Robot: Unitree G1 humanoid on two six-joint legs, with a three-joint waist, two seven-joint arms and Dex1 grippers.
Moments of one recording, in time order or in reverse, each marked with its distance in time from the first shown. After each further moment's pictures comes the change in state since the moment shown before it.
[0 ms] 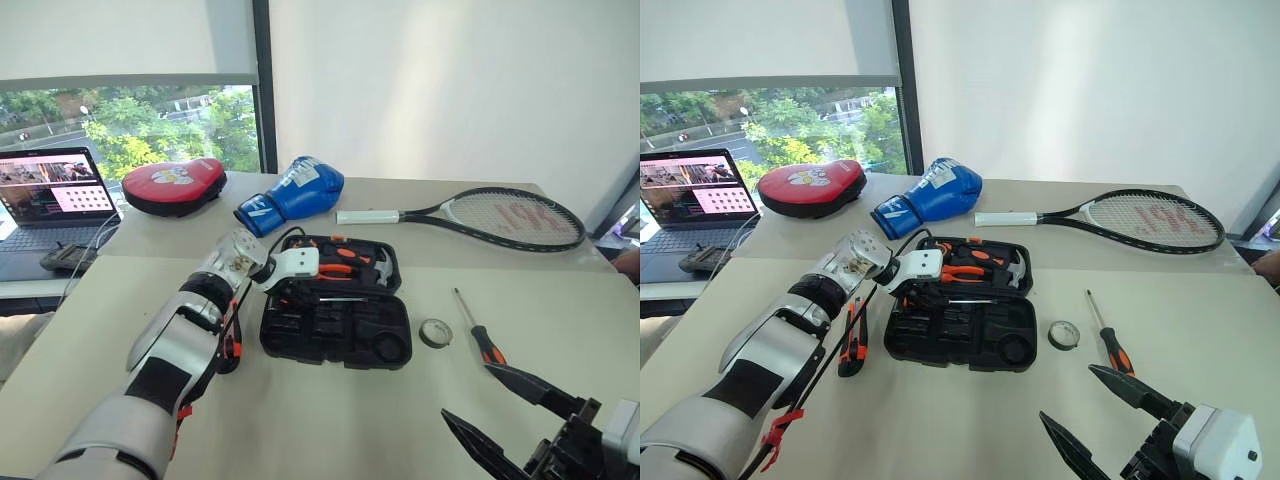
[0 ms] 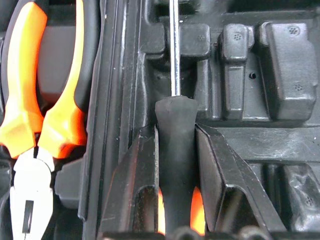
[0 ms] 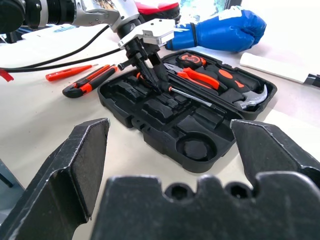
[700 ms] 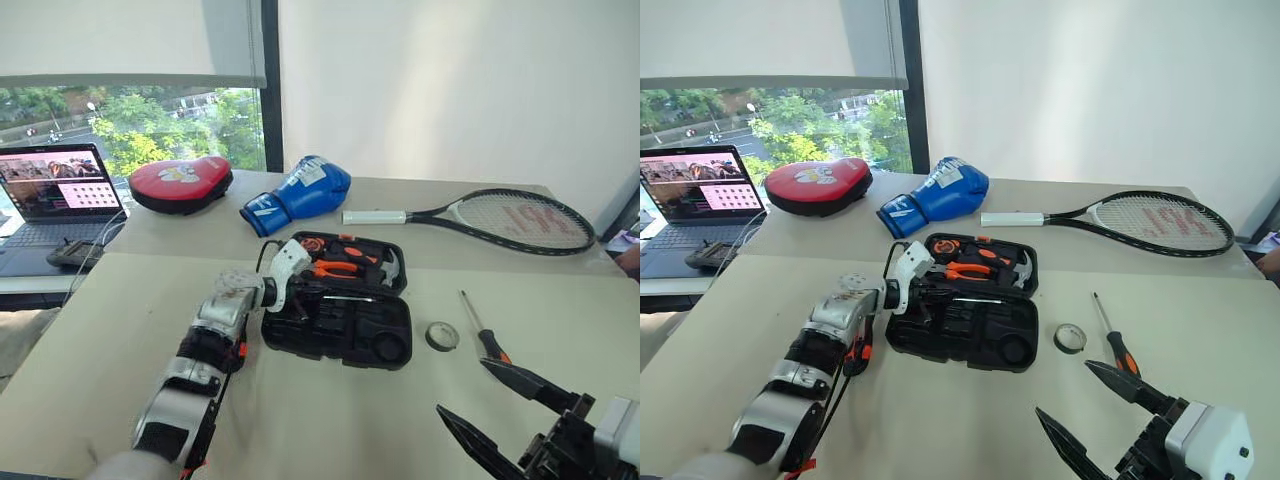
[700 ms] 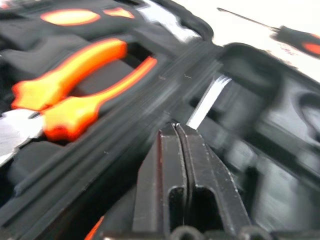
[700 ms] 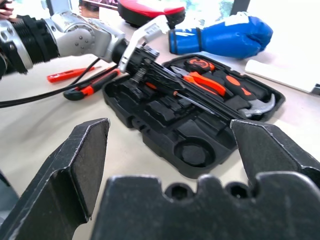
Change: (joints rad) left arm 0.456 -0.108 0.307 -0.728 -0.216 0.600 0.460; right arm -0.068 -0.007 0.039 0.000 -0.035 0.022 -0.009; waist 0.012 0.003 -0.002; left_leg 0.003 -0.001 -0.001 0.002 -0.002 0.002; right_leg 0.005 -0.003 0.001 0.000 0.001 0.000
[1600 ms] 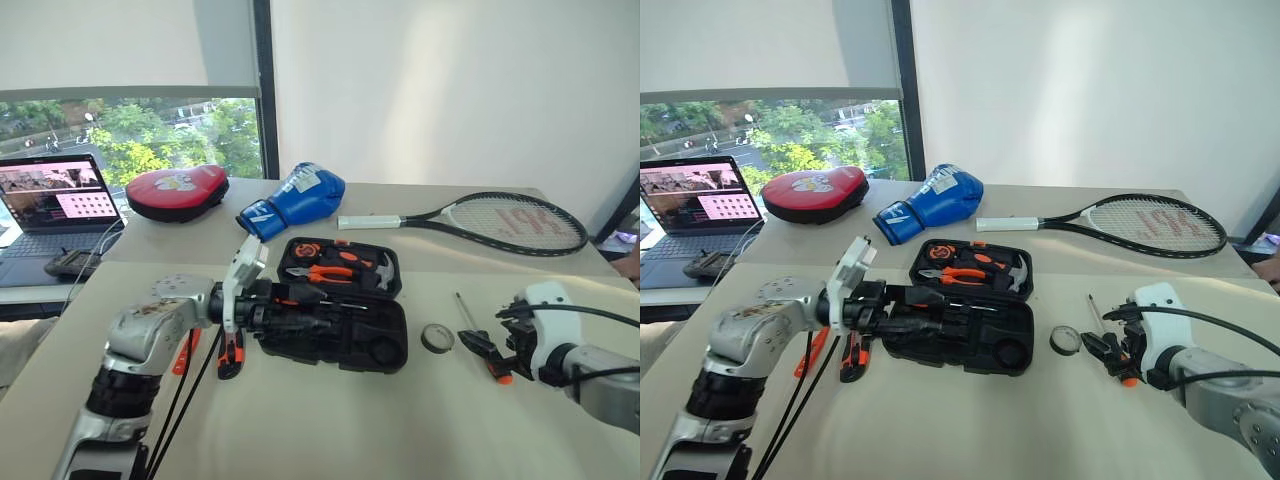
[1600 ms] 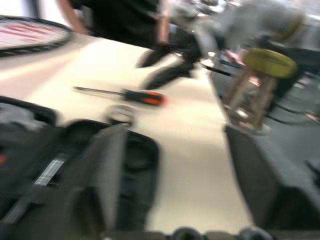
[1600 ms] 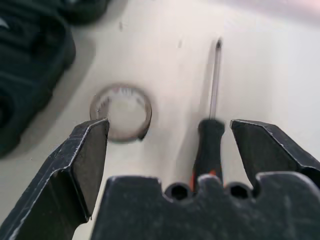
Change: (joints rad) left arm 0.259 0.369 0.114 -0.705 -0.613 0.289 -0.412; right arm -1.026 -0.307 0.231 0.560 0.441 1.090 -0.552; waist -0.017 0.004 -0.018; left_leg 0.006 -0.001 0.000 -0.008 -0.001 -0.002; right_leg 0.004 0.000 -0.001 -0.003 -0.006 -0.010
